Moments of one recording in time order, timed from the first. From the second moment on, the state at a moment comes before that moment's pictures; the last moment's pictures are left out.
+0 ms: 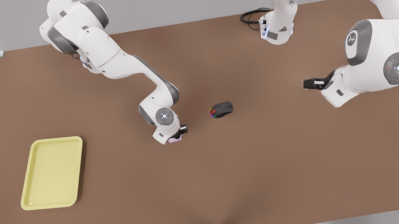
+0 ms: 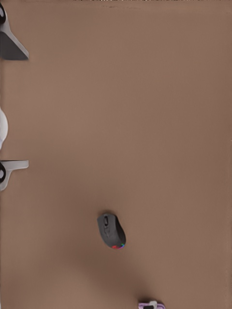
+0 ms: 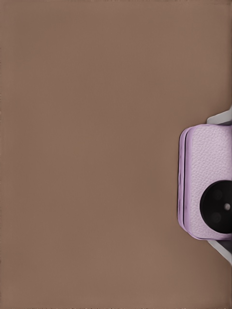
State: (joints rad) left arm -0.11 0.30 0.00 -1.35 -0.11 1.28 0.02; right arm 0.59 0.71 0.06 -1.74 -0.03 2.38 0.49
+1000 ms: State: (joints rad) left arm -0.12 0.29 0.00 -1.34 -0.03 1.32 0.02; right arm -0.36 0.63 0.06 -1.82 -0.02 2.34 -0.29
